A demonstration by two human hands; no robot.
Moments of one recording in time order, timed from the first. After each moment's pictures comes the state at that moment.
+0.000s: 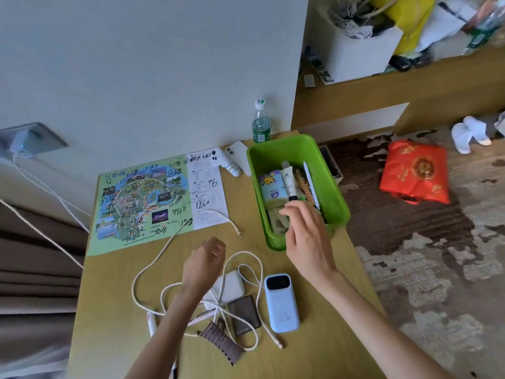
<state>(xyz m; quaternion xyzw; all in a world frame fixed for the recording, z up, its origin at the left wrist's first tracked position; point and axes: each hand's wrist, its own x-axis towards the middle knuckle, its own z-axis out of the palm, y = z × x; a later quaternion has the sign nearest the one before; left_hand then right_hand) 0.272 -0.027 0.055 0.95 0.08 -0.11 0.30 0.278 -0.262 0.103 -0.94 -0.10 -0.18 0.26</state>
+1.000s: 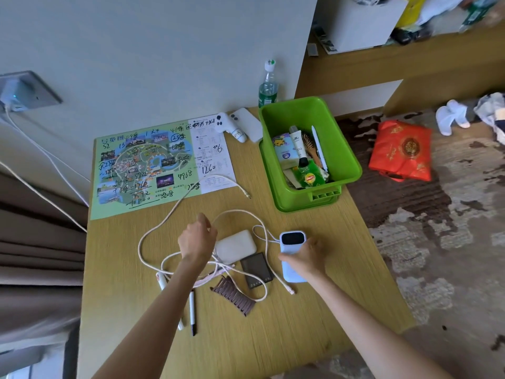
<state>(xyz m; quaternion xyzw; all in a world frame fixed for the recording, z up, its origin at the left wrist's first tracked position) 0.242 0.023 0.013 0.97 0.12 -0.10 0.18 0.185 -0.222 -0.008 -0.89 0.28 0.21 0.28</state>
